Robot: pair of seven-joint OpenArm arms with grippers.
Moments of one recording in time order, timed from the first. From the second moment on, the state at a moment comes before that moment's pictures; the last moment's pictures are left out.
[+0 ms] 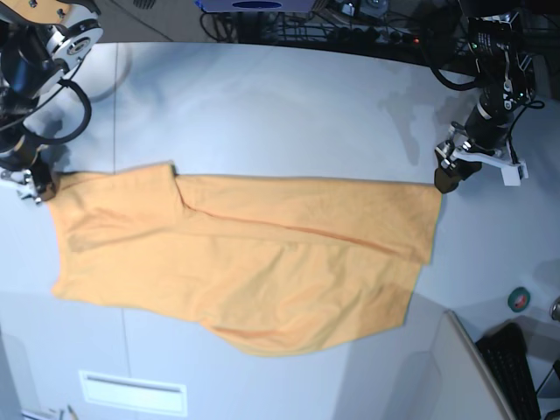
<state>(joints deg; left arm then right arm) 13.5 -14.3 -27.7 74.1 -43.9 -21.2 27.5 9.9 7.9 57.1 49.3 24.8 17.9 -42.6</state>
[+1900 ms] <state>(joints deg) -4.0 -15.9 -13.6 70.4 -44.0 -6.9 36.5 12.5 6.4 56.9 70.9 22.8 16.6 -61.3</state>
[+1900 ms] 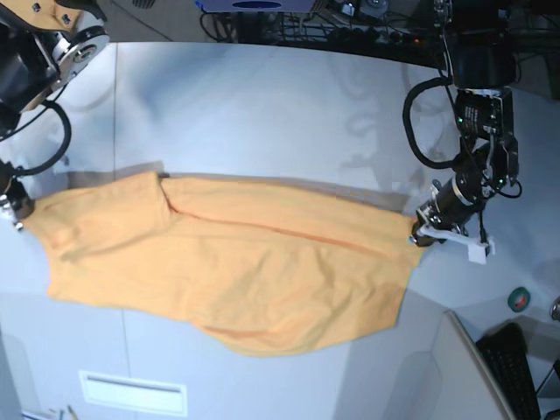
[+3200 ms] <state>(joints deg) -27.4 -18.4 -12.6 72.7 -44.5 -0.4 49.5 31.4 18.8 41.6 70.5 23.5 5.8 -71.5</state>
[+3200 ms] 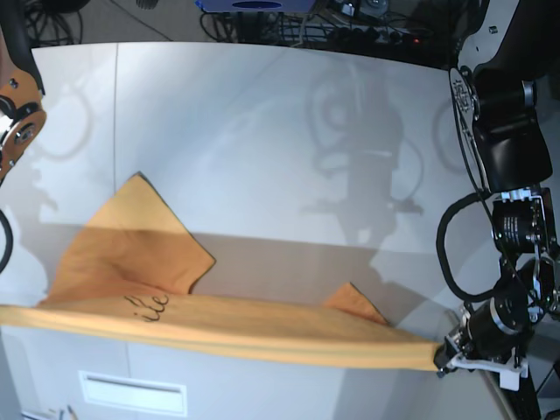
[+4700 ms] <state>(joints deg) -1.7 -18.0 -9.0 77.8 -48.2 -0.5 46.9 -7.0 10.4 39.5 78.4 23.1 13.3 -39.7</state>
